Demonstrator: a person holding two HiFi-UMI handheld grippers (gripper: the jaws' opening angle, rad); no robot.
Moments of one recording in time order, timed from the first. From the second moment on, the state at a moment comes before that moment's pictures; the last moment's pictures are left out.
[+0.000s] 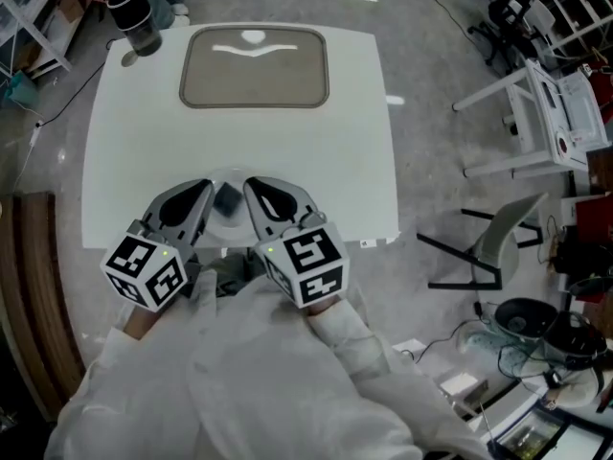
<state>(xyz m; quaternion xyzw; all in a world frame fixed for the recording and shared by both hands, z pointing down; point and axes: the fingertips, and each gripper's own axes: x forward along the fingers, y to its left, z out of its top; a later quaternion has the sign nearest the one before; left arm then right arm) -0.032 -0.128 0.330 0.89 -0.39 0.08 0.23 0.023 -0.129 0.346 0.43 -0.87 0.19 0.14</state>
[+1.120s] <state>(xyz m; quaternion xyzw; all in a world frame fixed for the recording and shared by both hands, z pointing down) -0.086 -0.100 0.447 0.80 -0.45 0.14 0.36 0.041 -0.106 0.439 0.44 -0.83 0.29 0.19</state>
